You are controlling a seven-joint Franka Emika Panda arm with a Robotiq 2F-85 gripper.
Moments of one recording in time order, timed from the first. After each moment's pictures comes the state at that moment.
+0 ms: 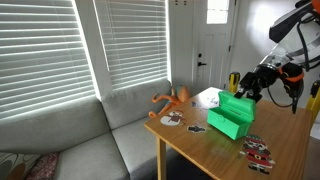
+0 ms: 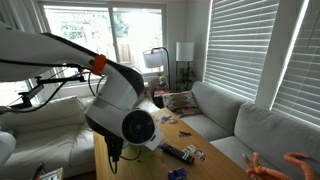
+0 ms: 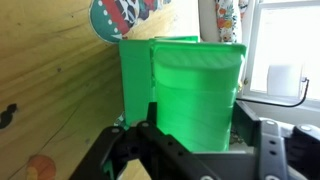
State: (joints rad) arm -0.13 -0.15 -0.25 -2.40 1.00 1.92 -0.60
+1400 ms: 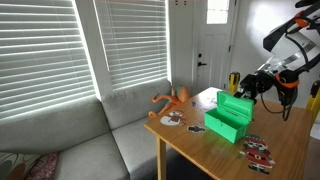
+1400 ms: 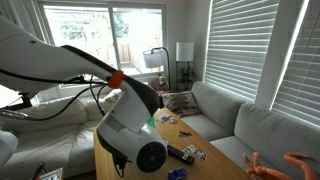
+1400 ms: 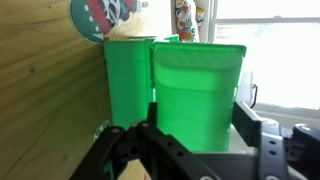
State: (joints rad) arm -0.20 -0.01 -0.25 -2.35 1.13 1.71 -0.78
